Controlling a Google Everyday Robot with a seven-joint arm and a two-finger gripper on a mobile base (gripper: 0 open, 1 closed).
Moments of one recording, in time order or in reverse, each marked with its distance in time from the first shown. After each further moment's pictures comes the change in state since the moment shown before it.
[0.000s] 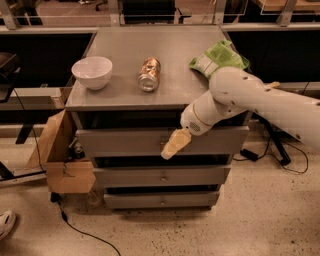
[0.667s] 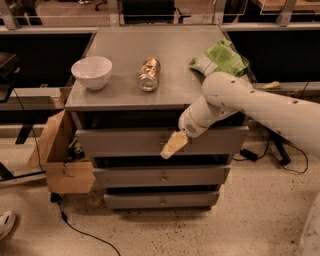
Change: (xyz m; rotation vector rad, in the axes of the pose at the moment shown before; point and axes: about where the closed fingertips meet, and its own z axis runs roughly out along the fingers) arm 0.015 -0.014 0.037 -0.041 0.060 0.056
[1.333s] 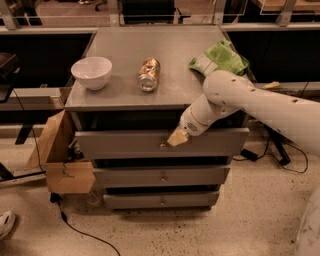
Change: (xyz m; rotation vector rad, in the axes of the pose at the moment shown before) arm 0.001 -0.003 0.003 -0.010 0.009 0.000
